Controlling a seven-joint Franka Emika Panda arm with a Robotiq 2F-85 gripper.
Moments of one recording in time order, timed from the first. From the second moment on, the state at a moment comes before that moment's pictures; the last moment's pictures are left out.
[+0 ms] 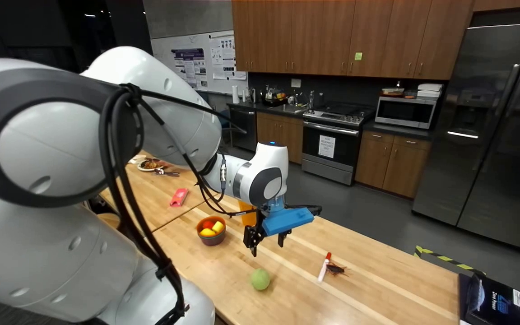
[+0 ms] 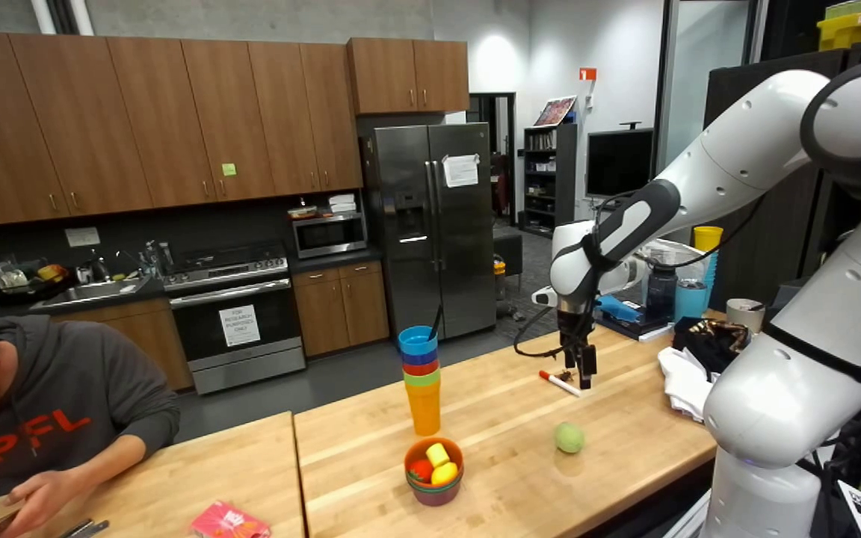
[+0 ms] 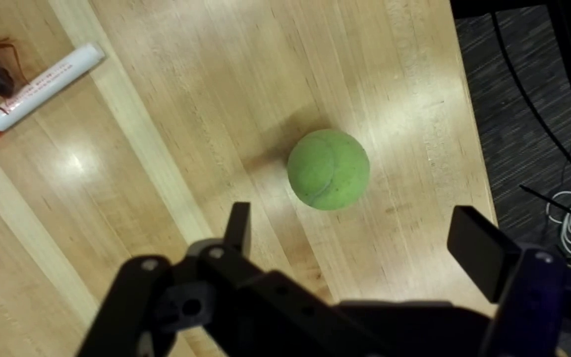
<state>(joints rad) 0.01 -0.41 -0.18 -2.77 -0.08 2.31 -1.09</state>
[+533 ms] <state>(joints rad) -0.08 -0.40 -0.19 -2.78 -0.07 2.30 -0.88</state>
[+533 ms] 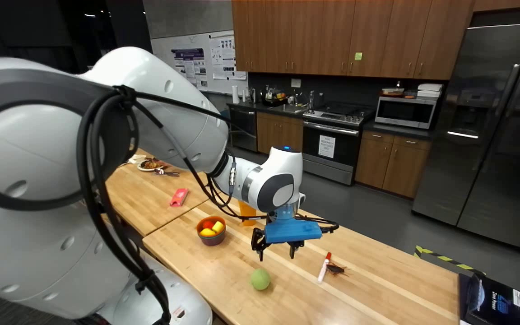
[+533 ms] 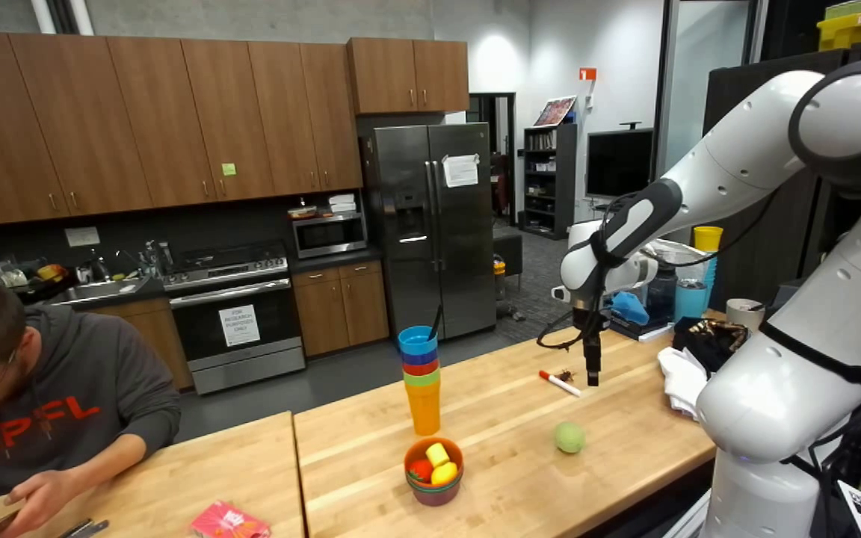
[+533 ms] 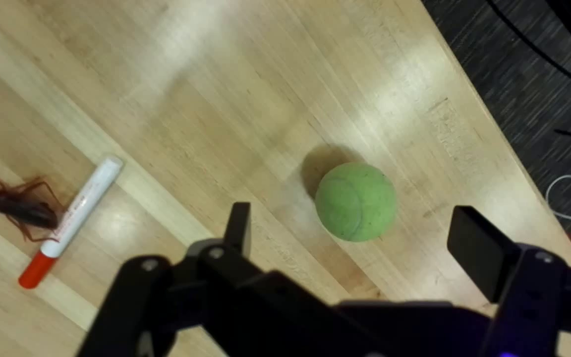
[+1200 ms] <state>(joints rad) -0.07 -0.40 -0.20 -2.77 -0.05 2.20 -0.74</state>
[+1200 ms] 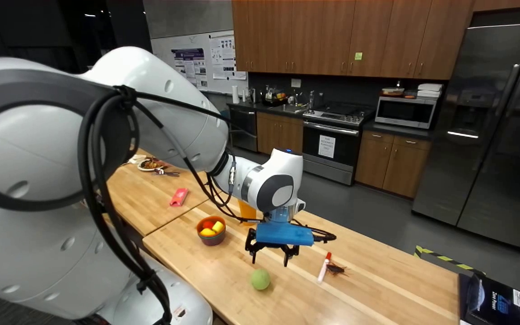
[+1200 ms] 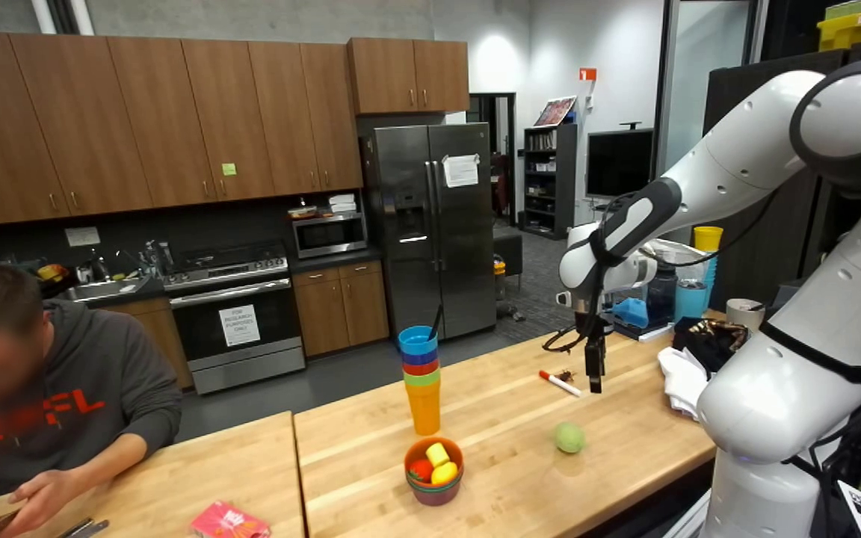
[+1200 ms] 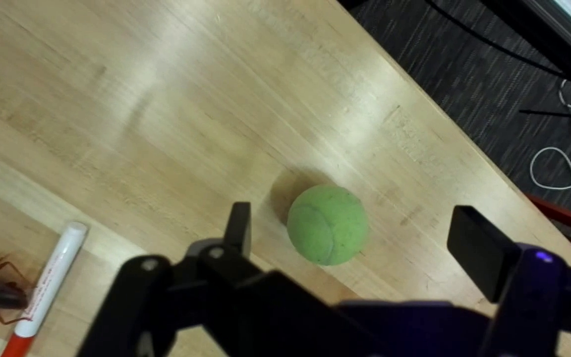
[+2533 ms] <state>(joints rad) 0.03 -0.33 -0.08 -2.78 -0.05 2.22 -0.59</state>
